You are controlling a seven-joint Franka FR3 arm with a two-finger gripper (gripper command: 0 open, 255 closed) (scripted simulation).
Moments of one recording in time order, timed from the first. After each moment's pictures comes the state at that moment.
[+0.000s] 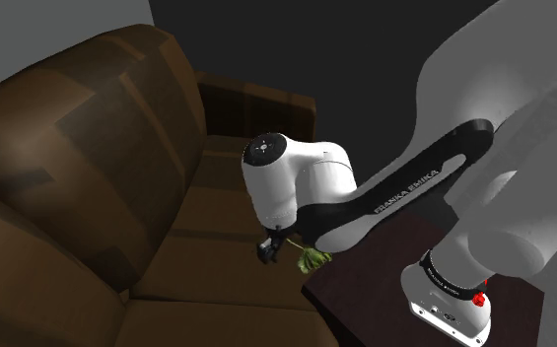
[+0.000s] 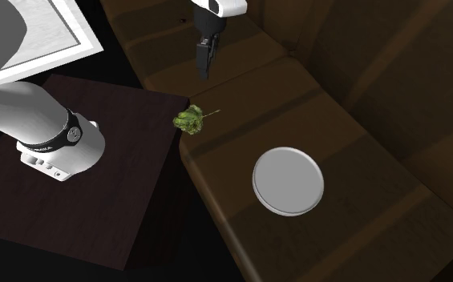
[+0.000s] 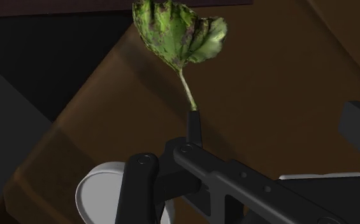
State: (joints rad) arm 0.03 -0.04 0.71 -2.50 -0.11 2.28 0.78
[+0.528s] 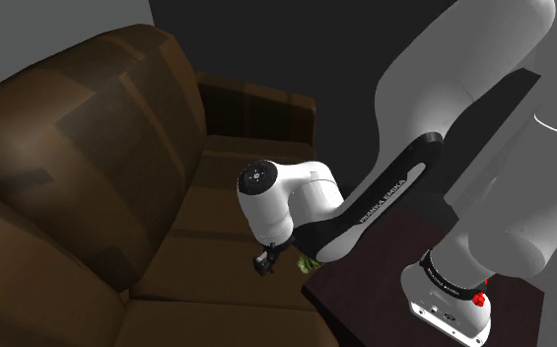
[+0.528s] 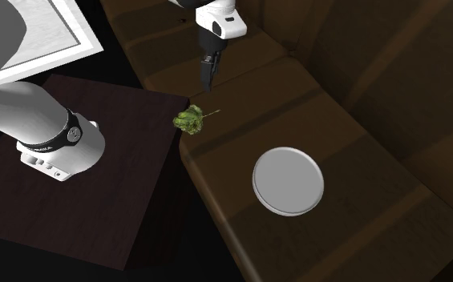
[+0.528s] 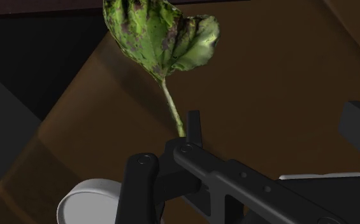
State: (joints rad) arm 0.04 0.15 0.69 -2.48 -0.32 2.37 0.96
